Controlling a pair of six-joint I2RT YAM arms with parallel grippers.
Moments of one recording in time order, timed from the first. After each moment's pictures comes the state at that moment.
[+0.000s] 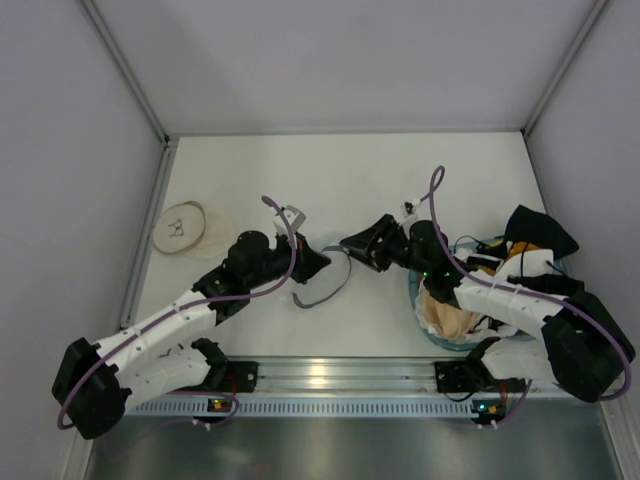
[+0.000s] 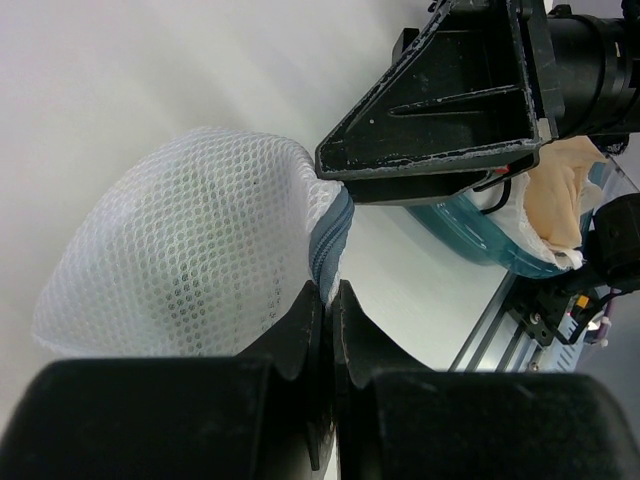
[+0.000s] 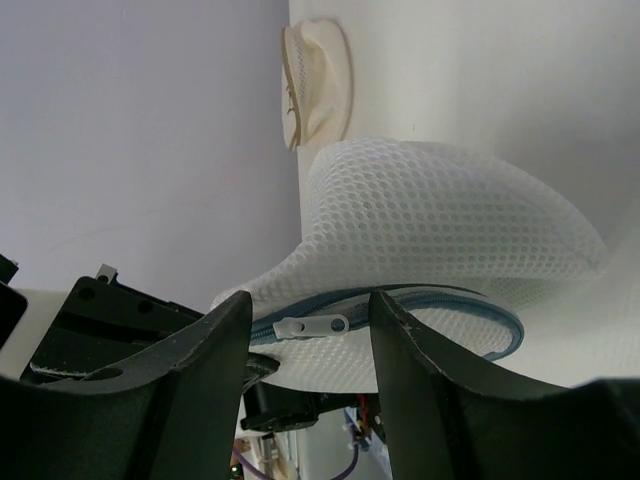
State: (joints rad) left arm -0.73 0.96 0.57 0.12 0.24 -0.41; right arm 0.68 1.23 0.54 0.41 -0.22 1.31
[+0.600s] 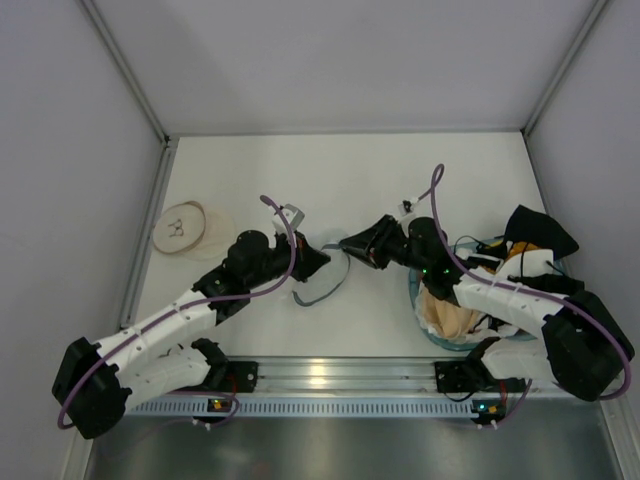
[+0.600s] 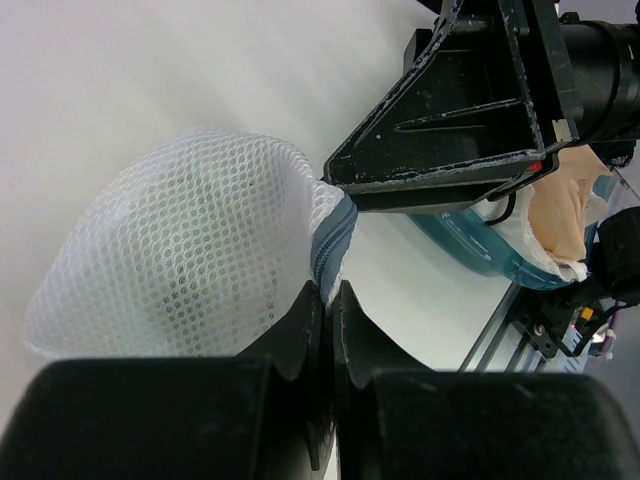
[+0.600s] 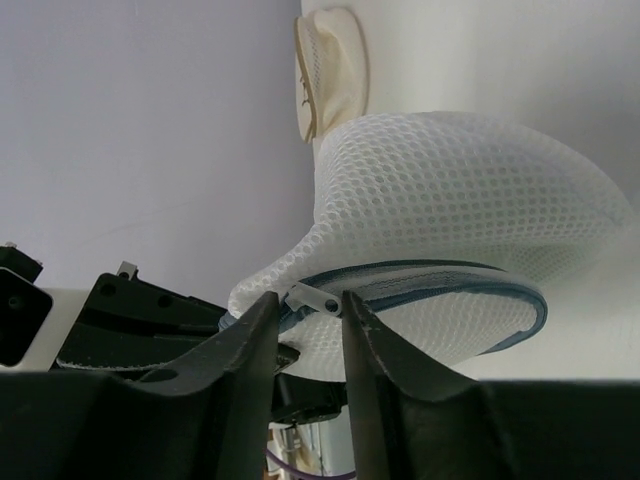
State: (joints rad) left arm -0.73 0.97 0.57 0.14 0.22 -0.42; right arm 0.68 1.23 0.57 0.38 -0.25 1.35
